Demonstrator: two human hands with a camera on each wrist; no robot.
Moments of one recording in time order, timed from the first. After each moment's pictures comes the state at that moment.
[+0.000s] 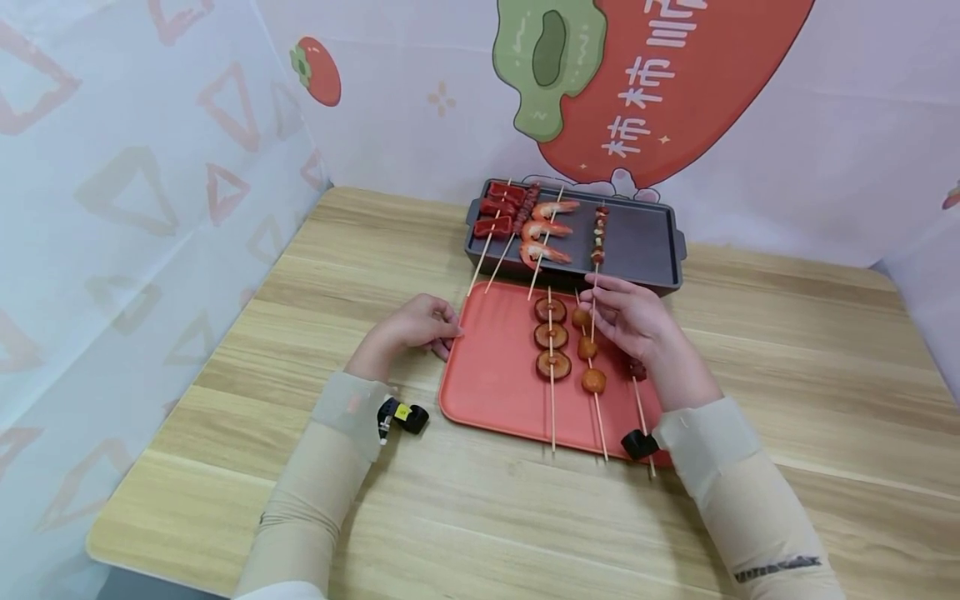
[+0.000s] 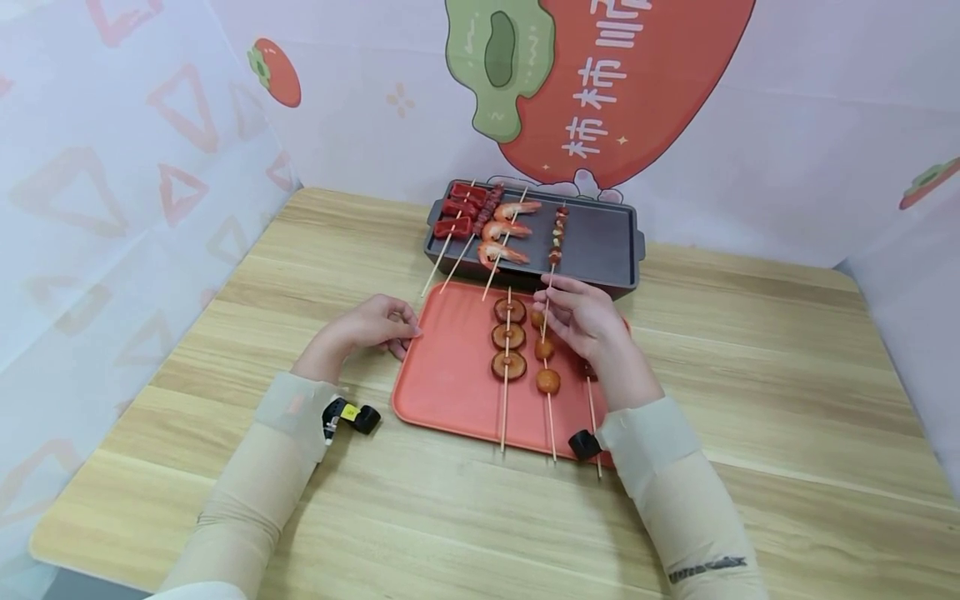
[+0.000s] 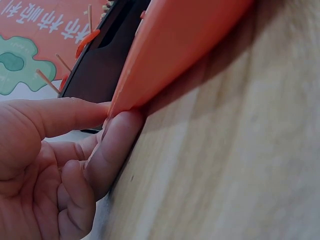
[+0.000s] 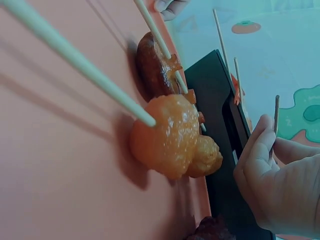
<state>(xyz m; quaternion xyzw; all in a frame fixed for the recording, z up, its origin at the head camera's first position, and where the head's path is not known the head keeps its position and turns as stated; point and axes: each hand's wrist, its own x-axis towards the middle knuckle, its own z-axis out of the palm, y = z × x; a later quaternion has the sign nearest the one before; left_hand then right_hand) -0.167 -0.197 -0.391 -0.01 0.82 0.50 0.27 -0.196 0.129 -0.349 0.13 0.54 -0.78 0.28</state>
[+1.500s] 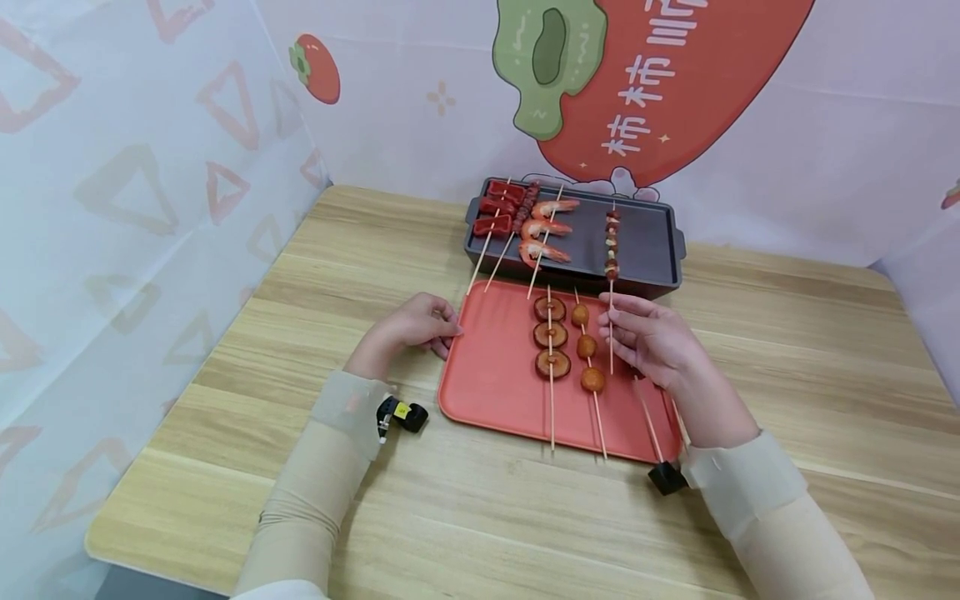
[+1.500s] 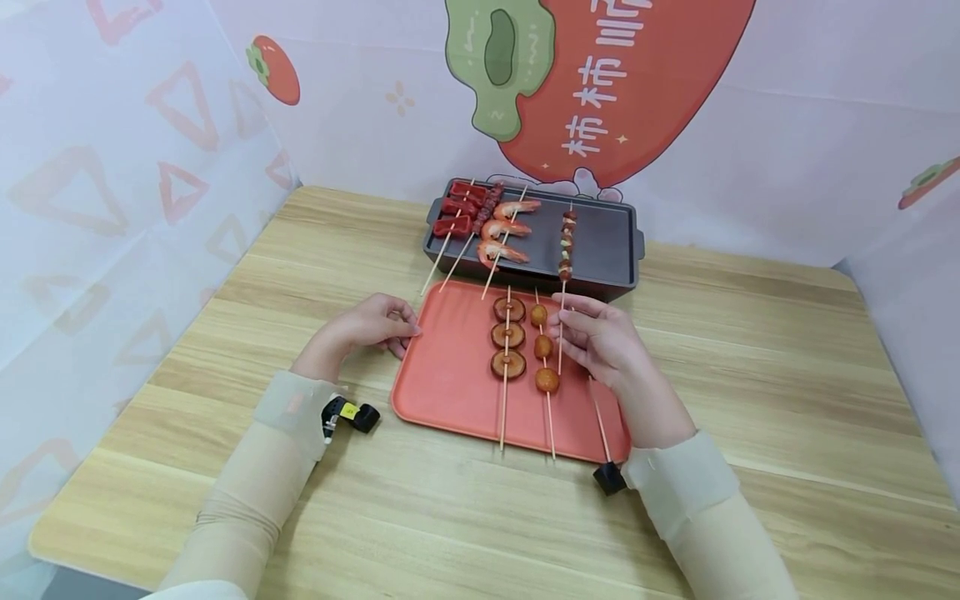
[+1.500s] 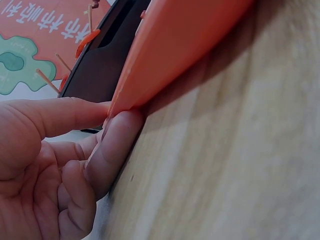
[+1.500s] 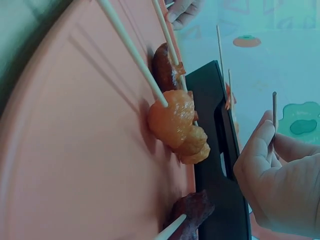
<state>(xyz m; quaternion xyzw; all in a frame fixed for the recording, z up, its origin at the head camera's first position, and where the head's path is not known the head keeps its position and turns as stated) -0.168 -0.196 -0.391 -0.02 0.82 0.50 0.28 -0.161 0.152 -0.343 0.09 0.58 -0.76 0.28</state>
